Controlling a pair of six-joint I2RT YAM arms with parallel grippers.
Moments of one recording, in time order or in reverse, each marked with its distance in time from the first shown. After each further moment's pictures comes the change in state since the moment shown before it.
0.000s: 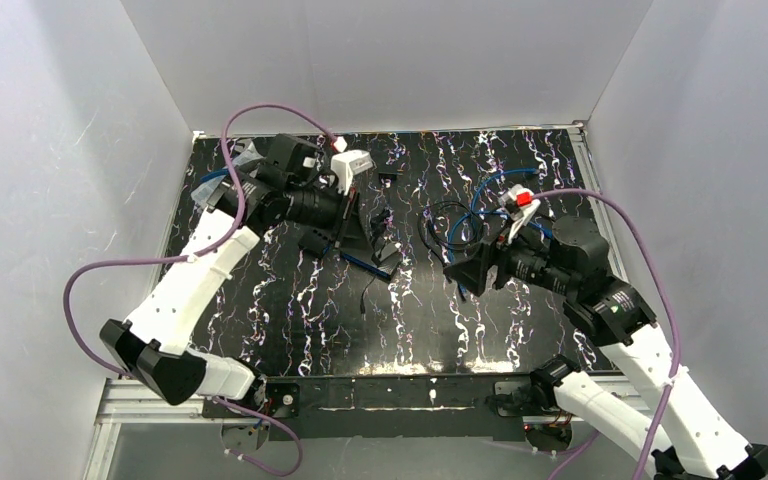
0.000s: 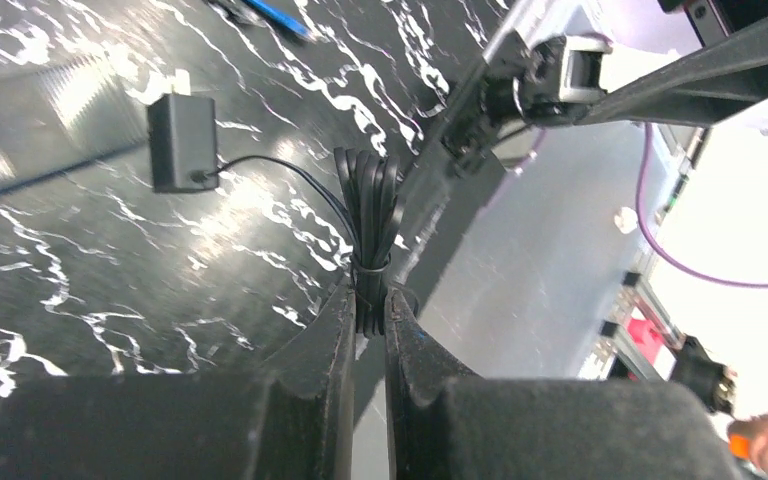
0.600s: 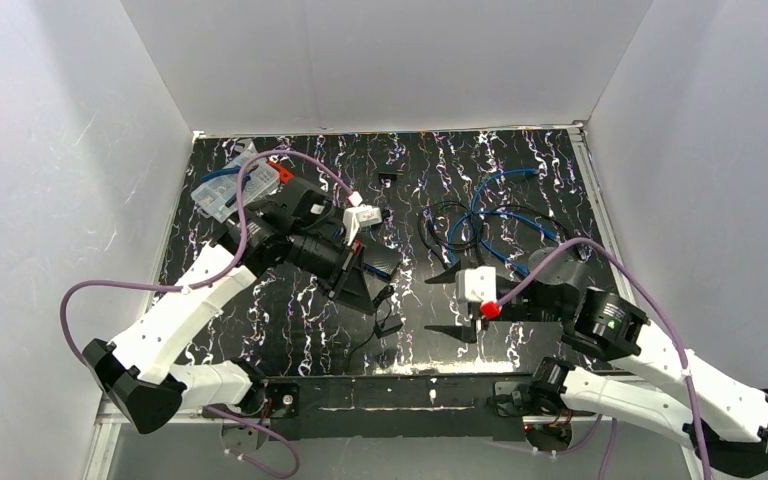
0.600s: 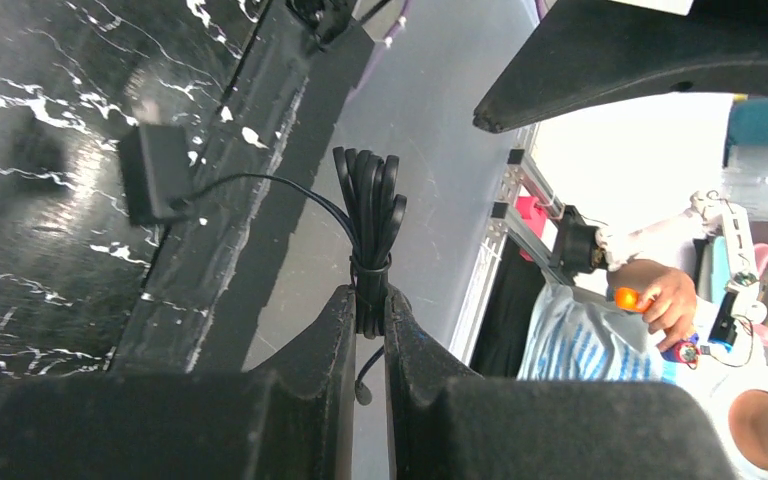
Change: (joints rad) left arm -0.133 -0.171 -0.267 -0.004 0.229 -0.081; right arm 0.453 -0.027 -0.021 0.067 -0.031 -0.664
